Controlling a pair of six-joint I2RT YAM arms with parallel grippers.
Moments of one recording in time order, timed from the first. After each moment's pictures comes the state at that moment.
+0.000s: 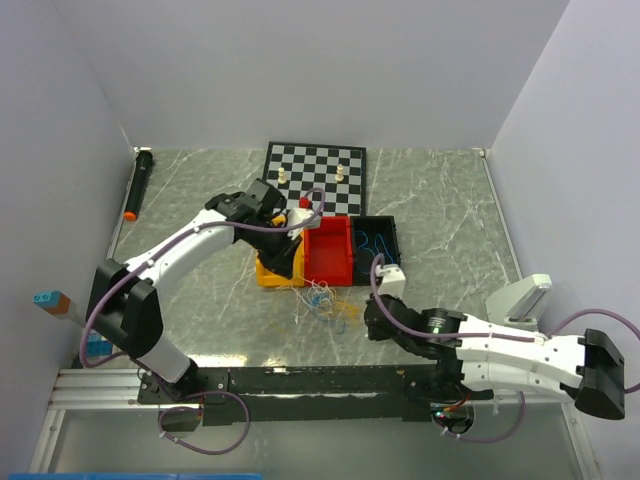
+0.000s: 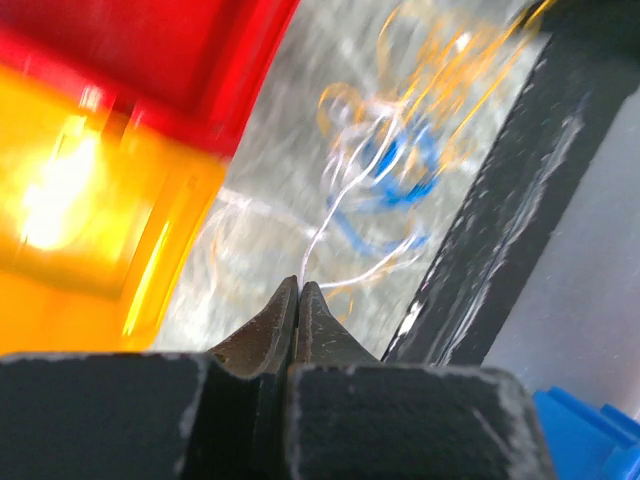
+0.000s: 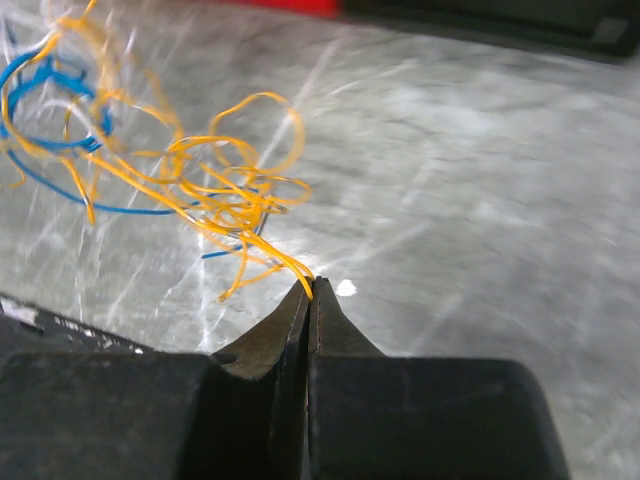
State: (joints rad) left arm -0.58 1.58 1.31 -0.89 0.57 0.28; right arm 1.17 0.87 0.49 -0.52 0.46 0.83
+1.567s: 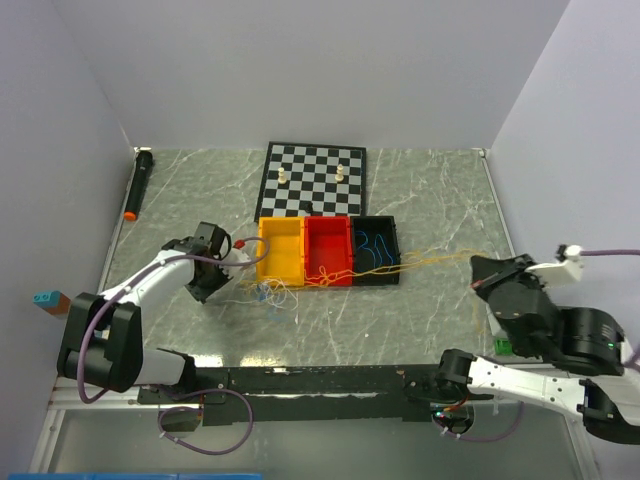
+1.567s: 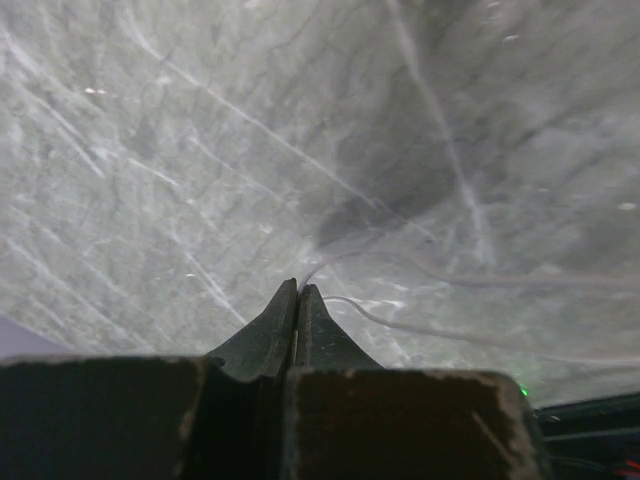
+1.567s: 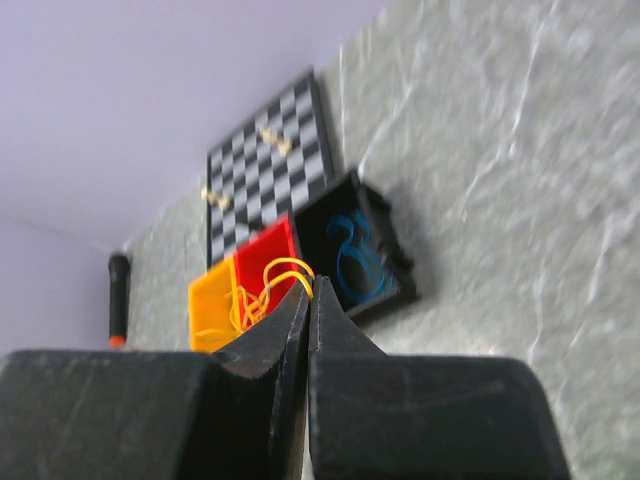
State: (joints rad) left arm -0.26 1.34 0.75 -0.76 -0.13 0.58; right arm 1.14 0.52 1.18 -1.36 1.13 1.34
